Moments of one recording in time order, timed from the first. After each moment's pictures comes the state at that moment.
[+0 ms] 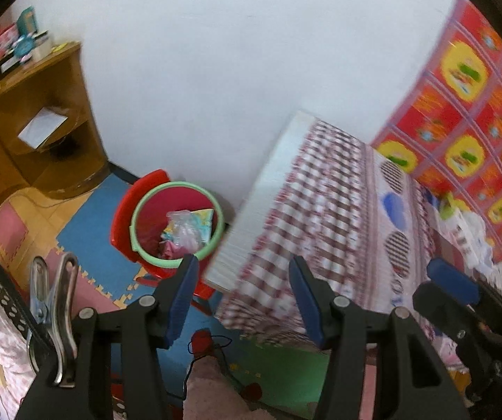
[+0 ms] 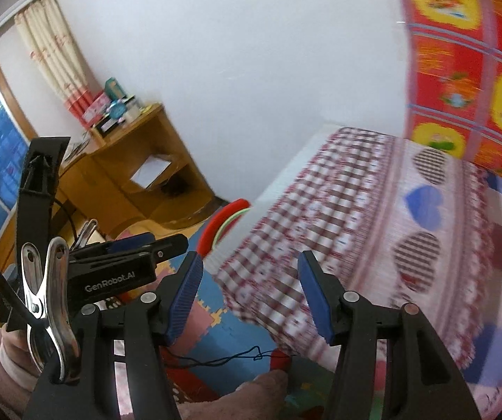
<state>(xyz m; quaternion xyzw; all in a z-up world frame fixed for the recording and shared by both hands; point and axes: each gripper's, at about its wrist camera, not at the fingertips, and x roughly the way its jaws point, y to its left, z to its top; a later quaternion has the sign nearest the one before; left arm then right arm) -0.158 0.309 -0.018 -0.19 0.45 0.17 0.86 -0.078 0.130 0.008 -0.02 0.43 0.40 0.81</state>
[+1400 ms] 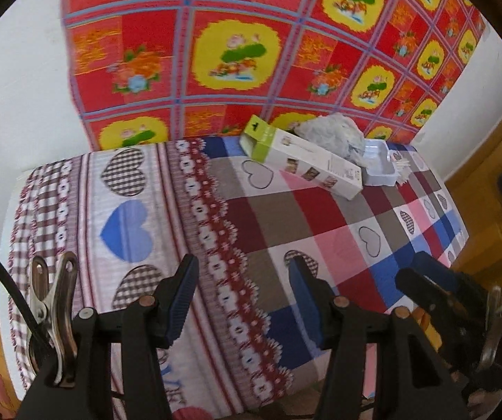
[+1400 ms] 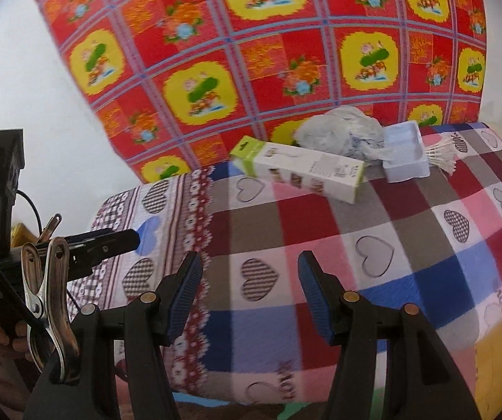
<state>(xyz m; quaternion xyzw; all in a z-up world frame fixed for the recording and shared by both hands) 0.046 0.022 -0.012 -0.04 0.50 -0.12 0.86 0.009 -0.176 -0.005 0.10 0.43 0.10 0.89</state>
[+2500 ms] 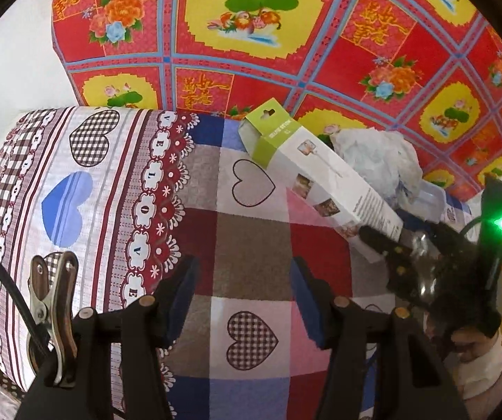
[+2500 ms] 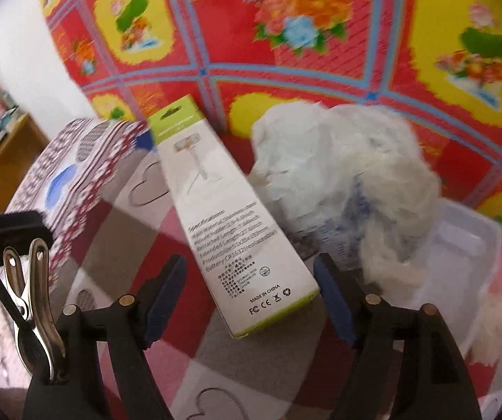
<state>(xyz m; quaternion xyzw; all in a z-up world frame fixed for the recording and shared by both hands) 0.117 -0.055 -0.074 -0.13 0.53 0.03 0.84 0.199 -0.237 -0.102 -0.08 0.50 0.26 0.82</state>
